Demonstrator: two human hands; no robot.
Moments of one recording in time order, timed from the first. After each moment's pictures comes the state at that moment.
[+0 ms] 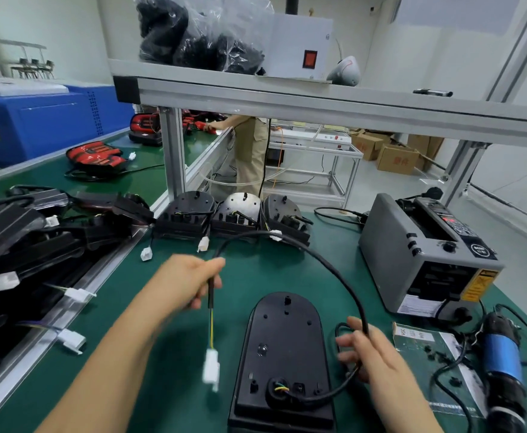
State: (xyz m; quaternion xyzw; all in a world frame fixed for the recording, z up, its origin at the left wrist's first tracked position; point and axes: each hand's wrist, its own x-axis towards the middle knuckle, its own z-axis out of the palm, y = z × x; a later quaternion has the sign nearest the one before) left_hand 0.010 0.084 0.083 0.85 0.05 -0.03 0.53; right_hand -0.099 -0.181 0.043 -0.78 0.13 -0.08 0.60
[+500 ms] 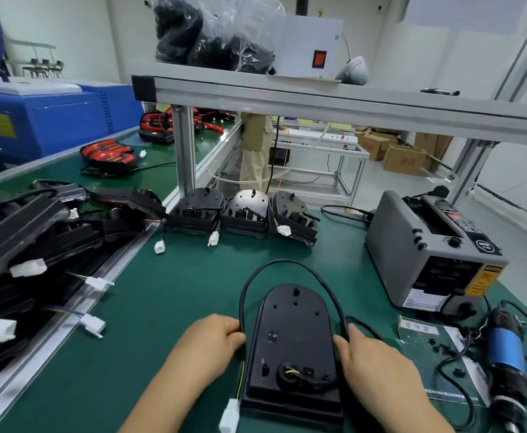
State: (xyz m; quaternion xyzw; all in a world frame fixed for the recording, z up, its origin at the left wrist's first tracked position) left_hand -0.060 0.060 0.038 0.95 -0.03 -0.11 0.29; right_hand -0.091 -0.170 0.044 -0.99 0.09 0.04 0.06
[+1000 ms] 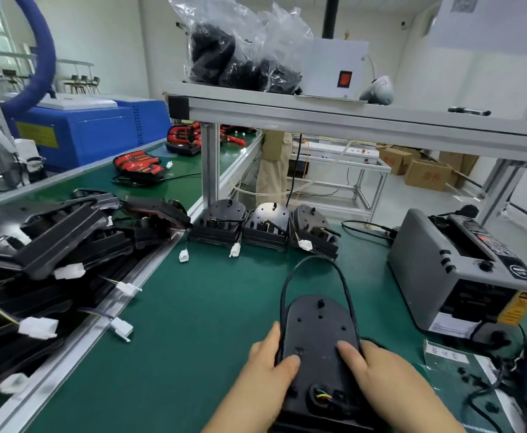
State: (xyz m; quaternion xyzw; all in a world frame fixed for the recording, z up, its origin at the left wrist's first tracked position) left_hand -0.093 0.022 0.033 0.80 0.00 -0.13 0.59; right_hand -0.085 -0.159 0.066 -0.98 0.07 0.09 0.17
